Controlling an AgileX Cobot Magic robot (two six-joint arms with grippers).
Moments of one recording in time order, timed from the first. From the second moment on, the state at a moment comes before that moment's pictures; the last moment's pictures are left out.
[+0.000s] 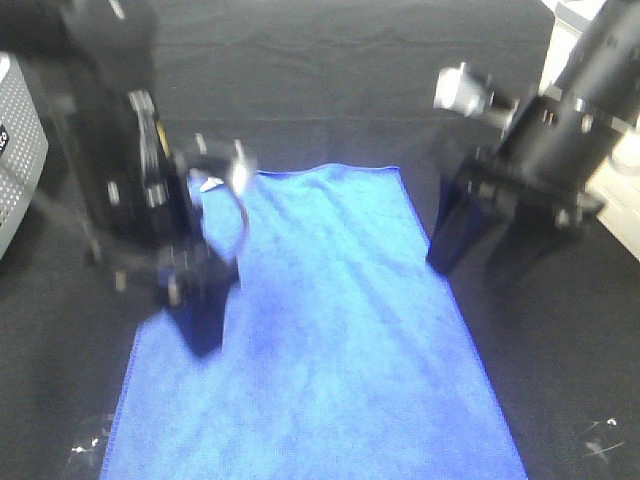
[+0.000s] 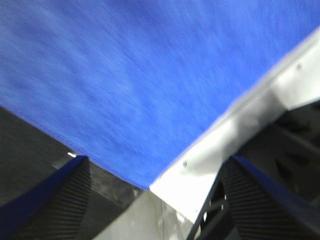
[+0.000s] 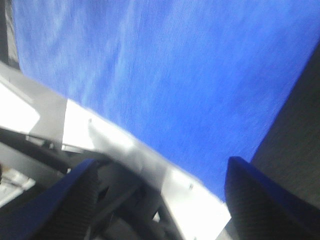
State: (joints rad) left arm -0.55 1.85 -1.31 -0.27 1.22 0.18; right arm 0.23 1.72 -1.19 0.52 1.21 -0.28
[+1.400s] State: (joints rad) left arm -0.13 1.97 -1.67 -0.14 0.95 0.03; right arm 0.13 2.06 -1.79 0.33 1.16 -0.10
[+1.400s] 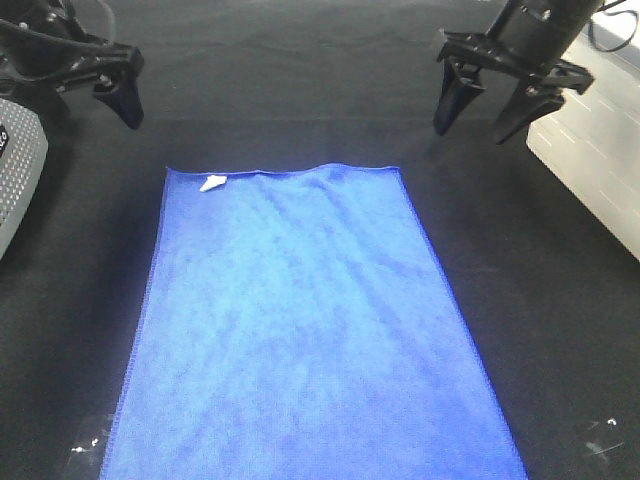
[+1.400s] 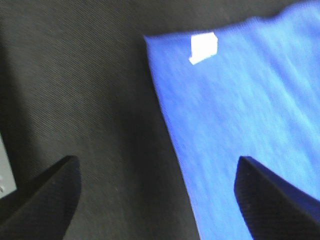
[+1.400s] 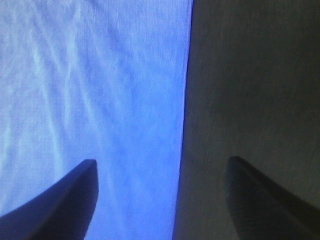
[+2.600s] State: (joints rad) left arm -0.06 2.34 -1.88 -0.33 0.87 0.20; right arm 0.13 2.35 -2.01 0.41 1.04 -0.23
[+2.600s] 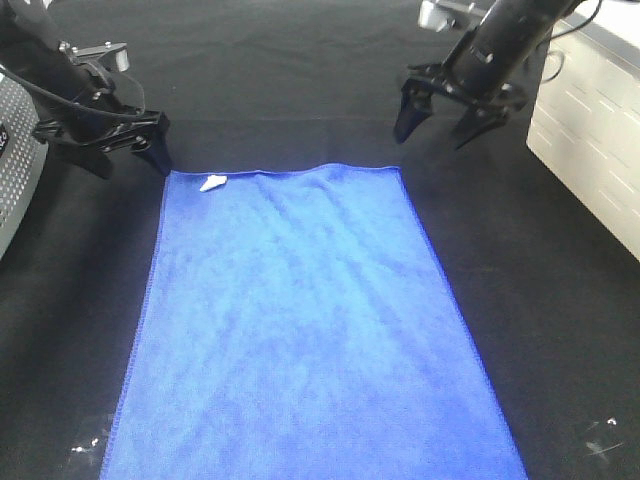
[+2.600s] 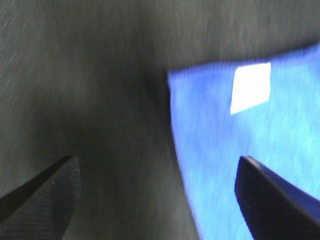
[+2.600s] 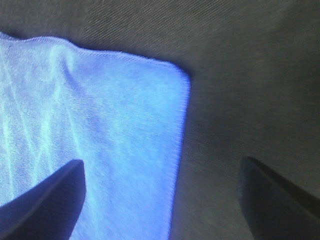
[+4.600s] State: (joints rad) left arm -0.13 2.47 -1.97 -0.42 0.82 0.28; right arm 0.11 2.55 -2.10 0.48 0.93 -0.28
